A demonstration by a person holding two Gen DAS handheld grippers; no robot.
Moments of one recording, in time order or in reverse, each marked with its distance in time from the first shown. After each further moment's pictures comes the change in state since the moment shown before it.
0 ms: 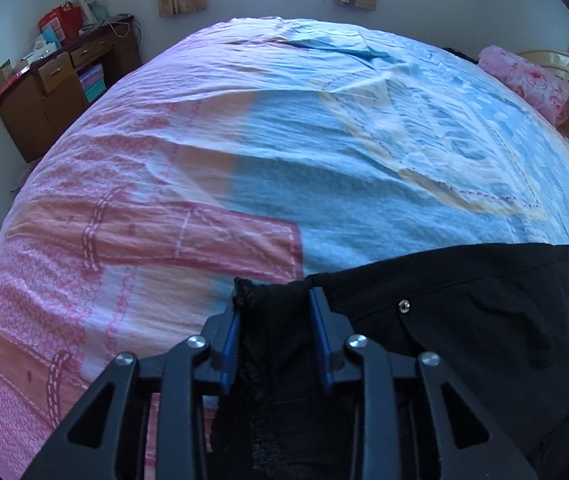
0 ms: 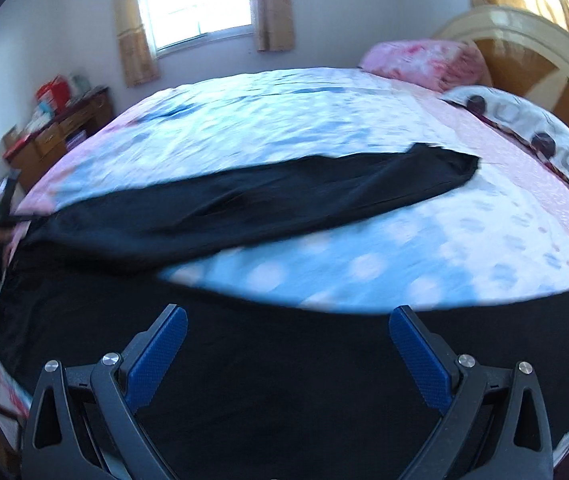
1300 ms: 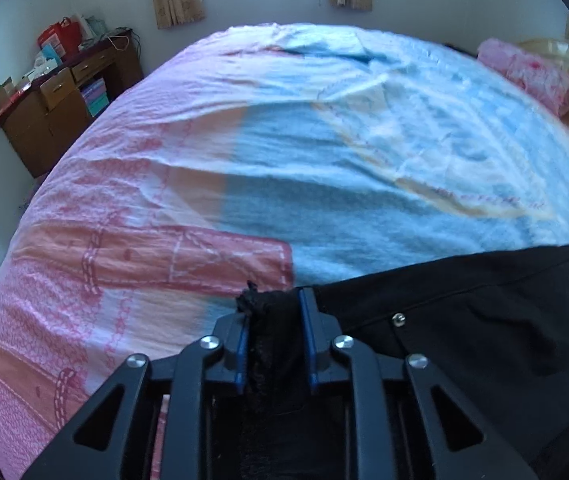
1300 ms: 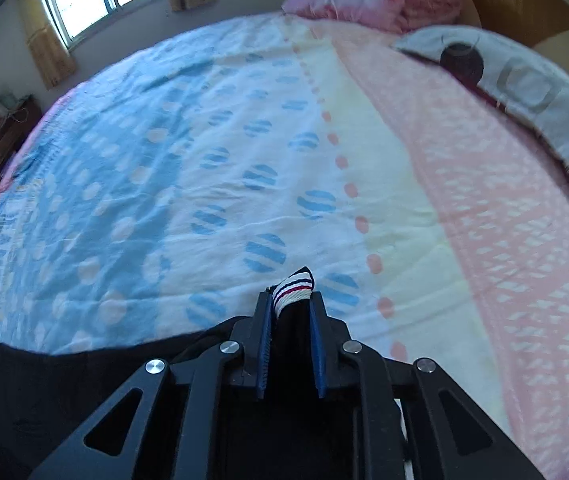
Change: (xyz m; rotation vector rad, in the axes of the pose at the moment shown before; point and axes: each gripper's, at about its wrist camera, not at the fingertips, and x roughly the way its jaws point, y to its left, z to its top) left arm -0.001 -0.009 0.011 0.016 -0.059 0.019; right arm 0.200 -0.213 0.215 0.070 0.196 -0.045
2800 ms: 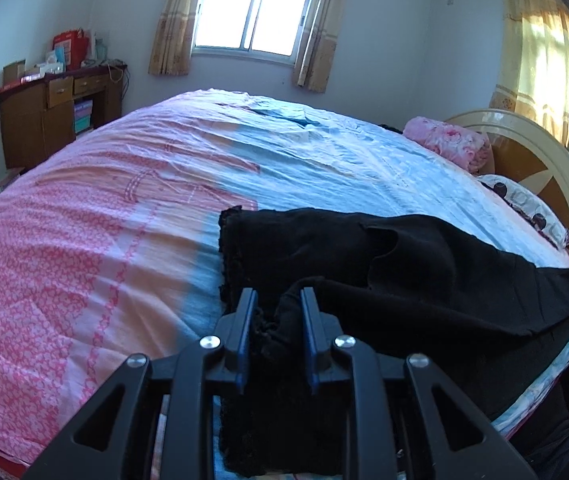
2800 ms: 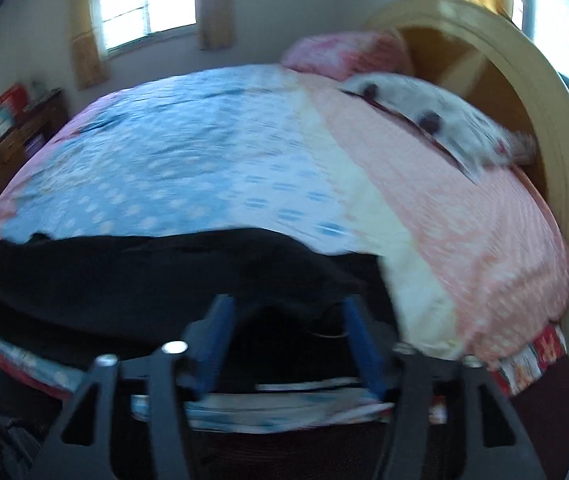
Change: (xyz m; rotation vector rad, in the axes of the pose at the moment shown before) left arm -0.153 0.044 -0.215 -0.065 -0.292 -0.256; right arm -0.286 0.082 -0.323 -0.190 -0.154 -0.048
